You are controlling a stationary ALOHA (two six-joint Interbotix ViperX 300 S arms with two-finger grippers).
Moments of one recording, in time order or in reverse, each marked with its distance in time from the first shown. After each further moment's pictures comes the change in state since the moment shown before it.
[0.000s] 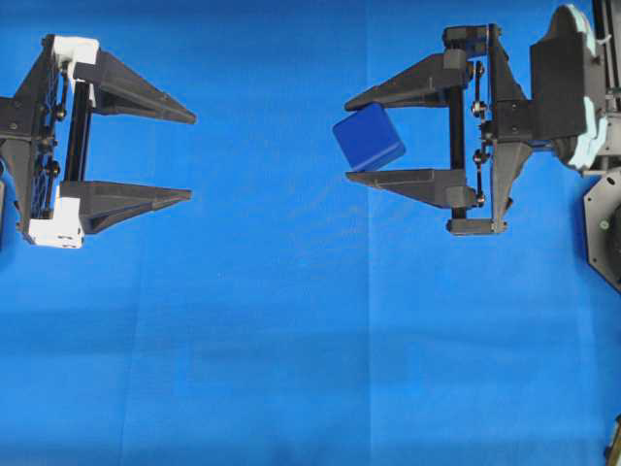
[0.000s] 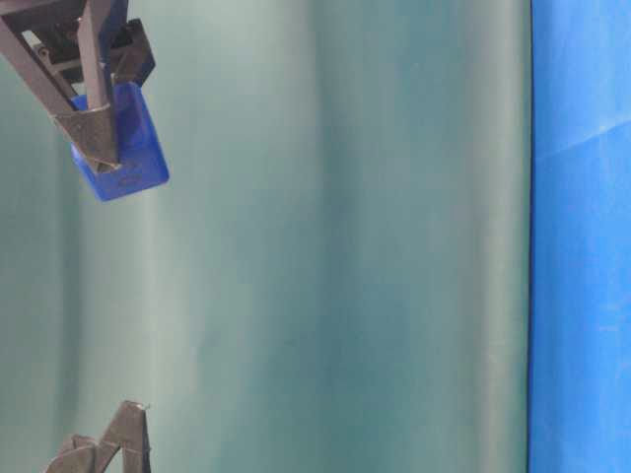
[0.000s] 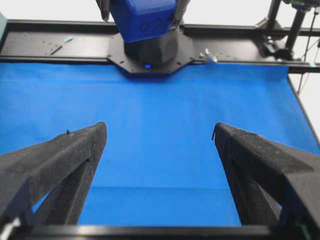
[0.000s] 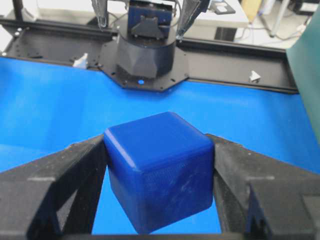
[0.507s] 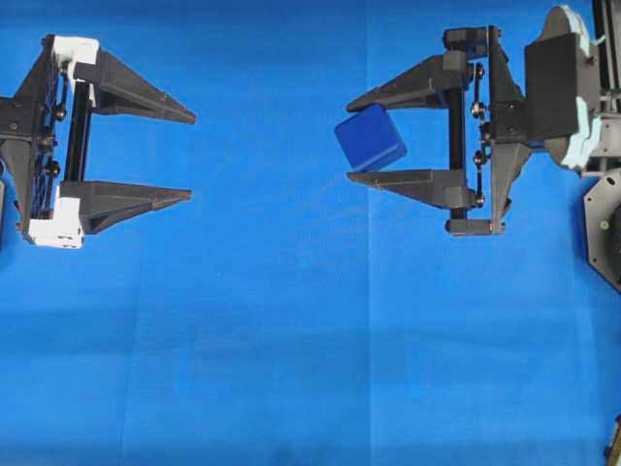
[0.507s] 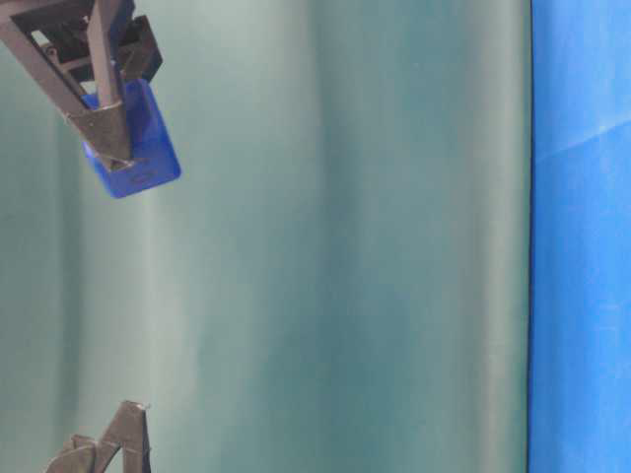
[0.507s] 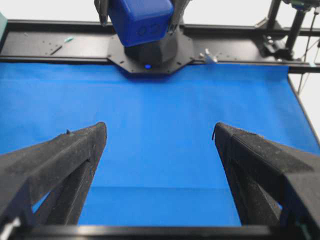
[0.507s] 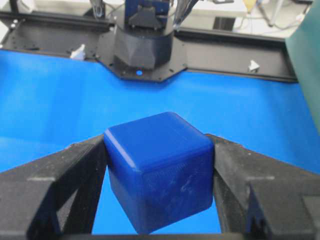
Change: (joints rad) left arm 0.000 0.000 0.000 0.002 0.000 0.000; right arm 0.011 0.000 0.002 0.002 0.040 0.009
